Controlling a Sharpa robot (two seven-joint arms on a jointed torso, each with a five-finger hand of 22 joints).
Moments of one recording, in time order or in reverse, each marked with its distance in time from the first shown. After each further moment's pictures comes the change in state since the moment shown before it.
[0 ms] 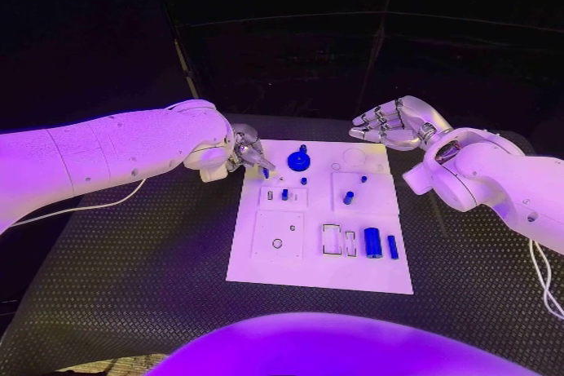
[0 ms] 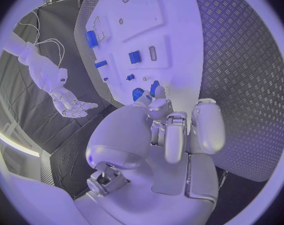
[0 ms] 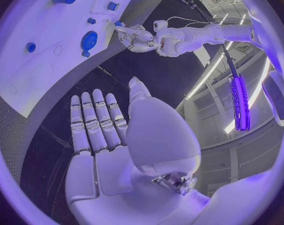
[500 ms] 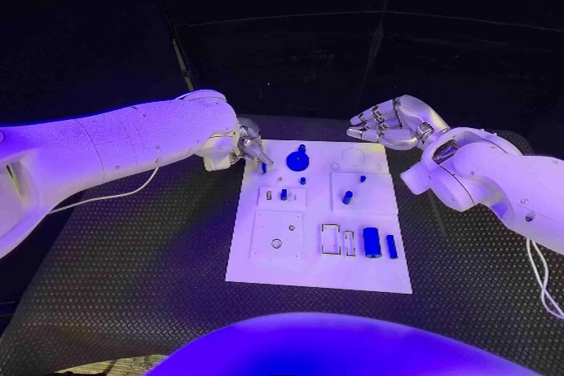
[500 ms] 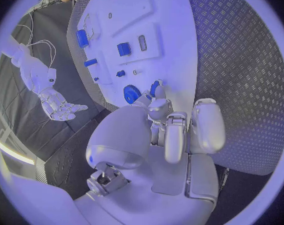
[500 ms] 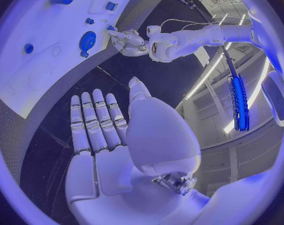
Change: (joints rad) left arm 0.009 0.132 0.000 -0.210 -0.028 0.116 -0.018; left_hand -0.001 0.002 -0.015 -0.015 -0.002 0.010 -0.002 -0.022 -0.018 0.000 0.000 0.004 0.003 -0.003 0.003 0.000 0.000 0.000 -0.003 0.003 0.000 -0.006; right arm 0.000 0.002 0.000 0.007 0.000 -0.005 0.002; right_hand 0.000 0.000 0.000 0.000 0.000 0.000 0.000 0.000 0.000 0.000 0.000 0.000 0.000 0.000 0.000 0.000 0.000 0.000 0.000 0.000 0.000 0.000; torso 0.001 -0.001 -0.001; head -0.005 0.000
